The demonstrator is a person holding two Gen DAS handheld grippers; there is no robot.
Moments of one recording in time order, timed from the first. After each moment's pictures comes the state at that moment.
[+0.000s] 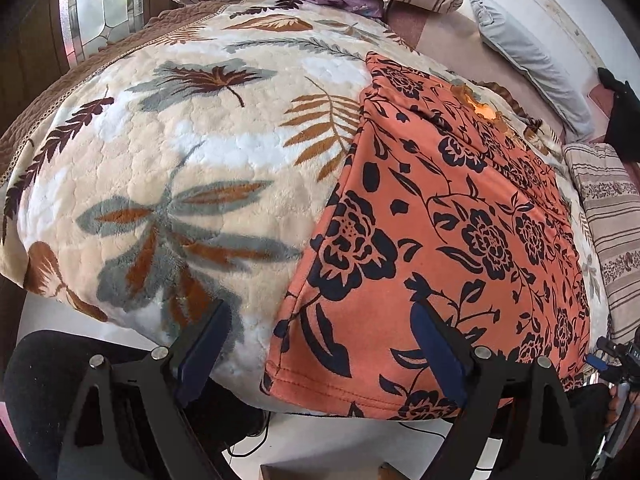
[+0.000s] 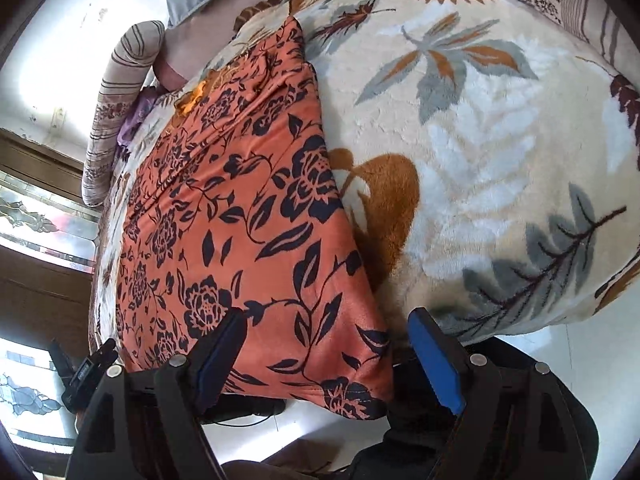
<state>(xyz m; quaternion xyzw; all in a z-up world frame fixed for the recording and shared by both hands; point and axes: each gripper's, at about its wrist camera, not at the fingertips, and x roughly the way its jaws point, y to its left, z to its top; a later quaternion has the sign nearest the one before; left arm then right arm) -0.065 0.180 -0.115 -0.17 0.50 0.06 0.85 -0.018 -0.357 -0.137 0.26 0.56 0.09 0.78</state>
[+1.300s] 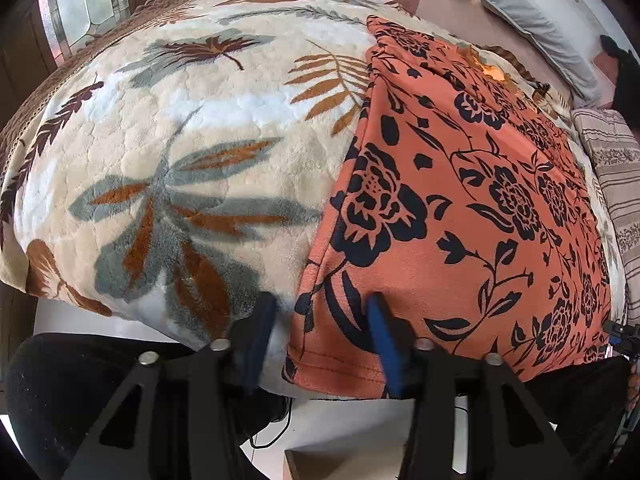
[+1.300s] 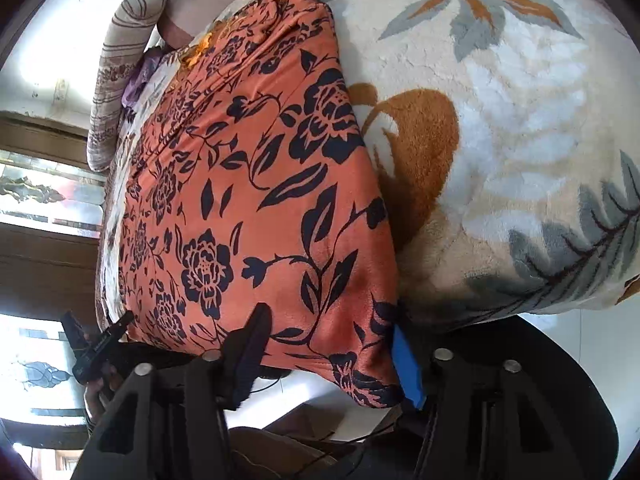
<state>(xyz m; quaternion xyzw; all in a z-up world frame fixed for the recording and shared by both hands) -0.059 0.178 -0.136 -0.13 0.54 0.04 0.83 -0.015 -0.341 -0.155 0.24 0.62 0.13 0.74</state>
